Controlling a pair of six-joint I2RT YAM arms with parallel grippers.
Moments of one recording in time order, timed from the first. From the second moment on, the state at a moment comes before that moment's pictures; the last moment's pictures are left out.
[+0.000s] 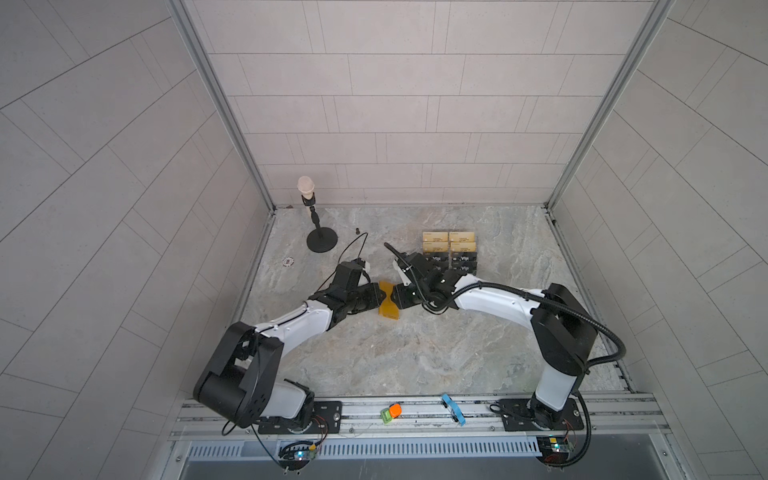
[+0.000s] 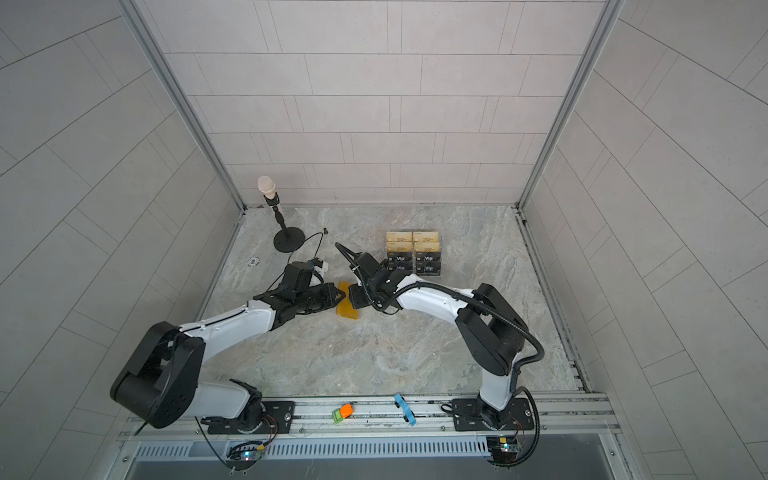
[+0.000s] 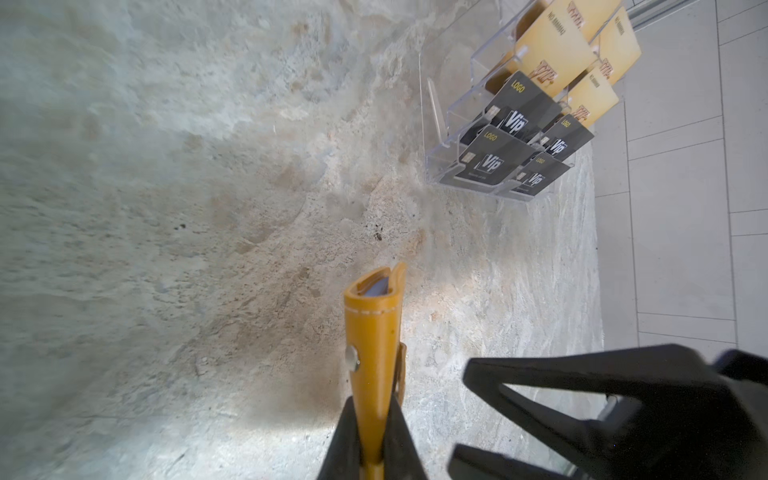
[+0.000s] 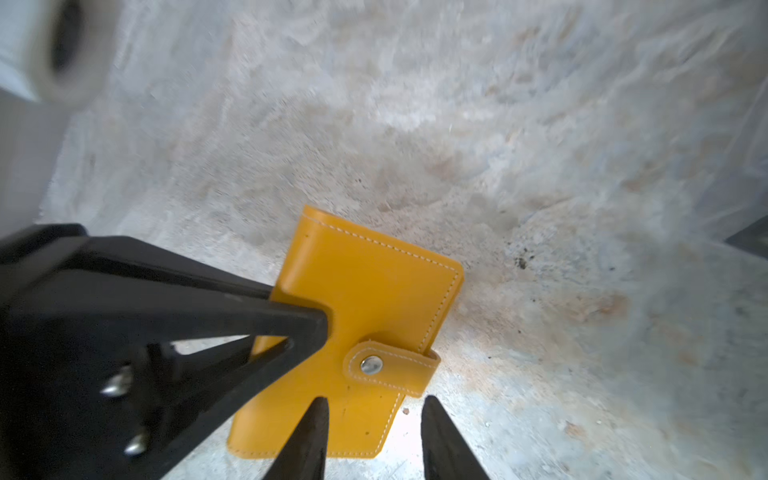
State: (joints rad) left arm -0.44 1.39 0.65 -0.05 0.32 -0.66; right arm 0.81 1.77 1.25 -0.36 -0.08 0.51
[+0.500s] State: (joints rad) left arm -0.53 1.34 0.69 -0.11 0.22 -0.70; right arm 0.86 1.75 1.26 -0.40 -0.04 0.51
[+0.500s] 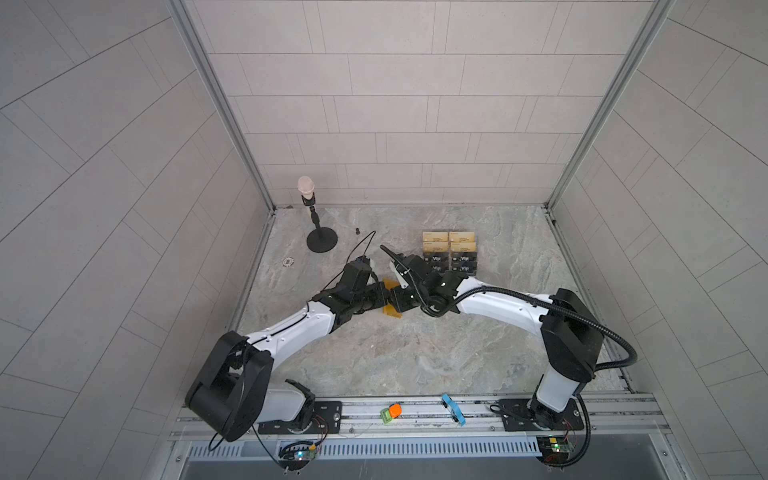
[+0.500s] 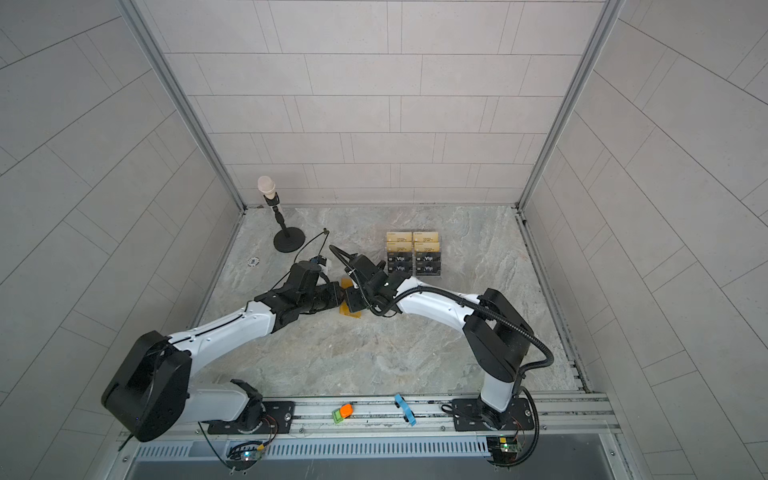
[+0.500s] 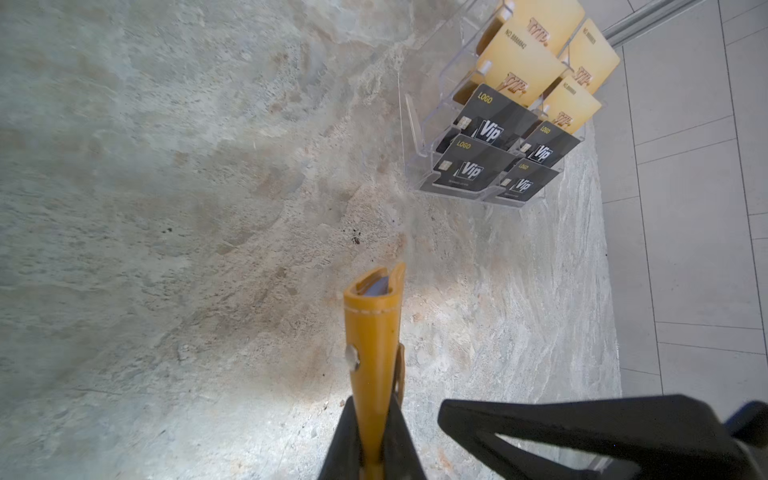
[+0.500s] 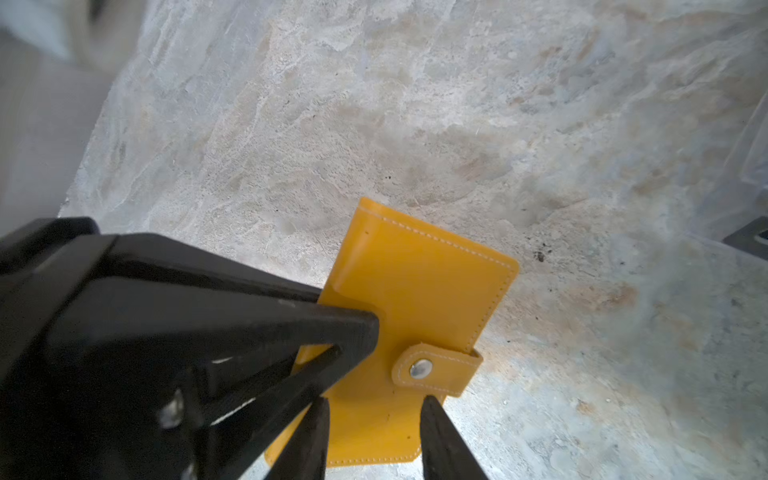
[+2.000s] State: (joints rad) left arm -0.55 1.30 0.70 -0.15 0.26 -0.69; right arm 0.78 1.60 1.06 -0.37 0.01 0.50
